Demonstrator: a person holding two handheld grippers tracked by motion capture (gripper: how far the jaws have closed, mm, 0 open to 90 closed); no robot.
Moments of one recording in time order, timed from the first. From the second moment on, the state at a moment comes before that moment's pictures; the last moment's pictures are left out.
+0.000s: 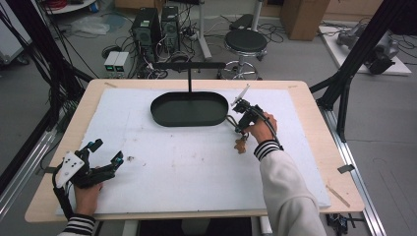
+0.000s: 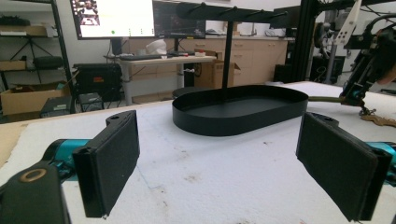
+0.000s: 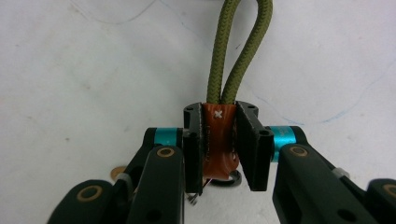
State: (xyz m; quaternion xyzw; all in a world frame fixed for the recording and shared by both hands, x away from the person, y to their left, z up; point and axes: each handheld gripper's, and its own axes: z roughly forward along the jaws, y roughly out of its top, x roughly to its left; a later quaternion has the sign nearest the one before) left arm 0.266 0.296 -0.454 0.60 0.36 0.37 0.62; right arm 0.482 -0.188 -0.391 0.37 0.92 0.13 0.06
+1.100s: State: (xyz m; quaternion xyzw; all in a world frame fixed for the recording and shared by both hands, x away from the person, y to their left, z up) left arm 0.266 0.296 -0.455 0.60 0.36 0.37 0.62; right arm 0.454 -0.194 -0.328 0.31 0.84 0.40 0.22
